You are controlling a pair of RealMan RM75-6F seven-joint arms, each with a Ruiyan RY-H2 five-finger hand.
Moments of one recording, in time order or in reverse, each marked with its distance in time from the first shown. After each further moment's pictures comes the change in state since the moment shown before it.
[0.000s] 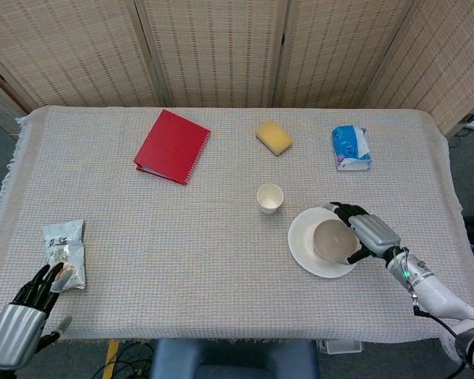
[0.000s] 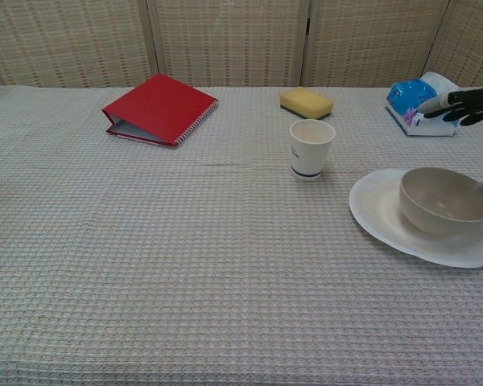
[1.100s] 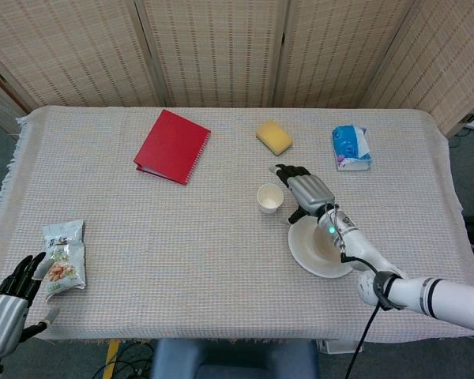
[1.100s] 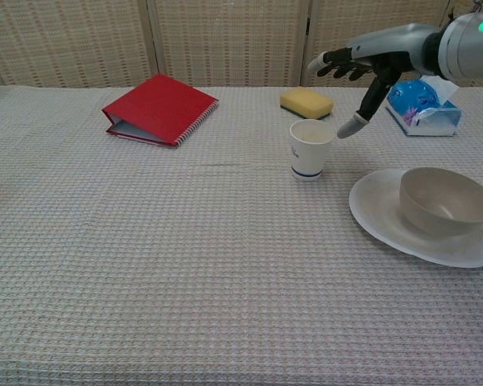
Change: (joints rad) left arm -0.025 0.052 -0.032 0.007 -0.108 -0.026 -0.159; right arm 0.415 -0.253 0.121 0.085 0.717 -0.086 -0.610
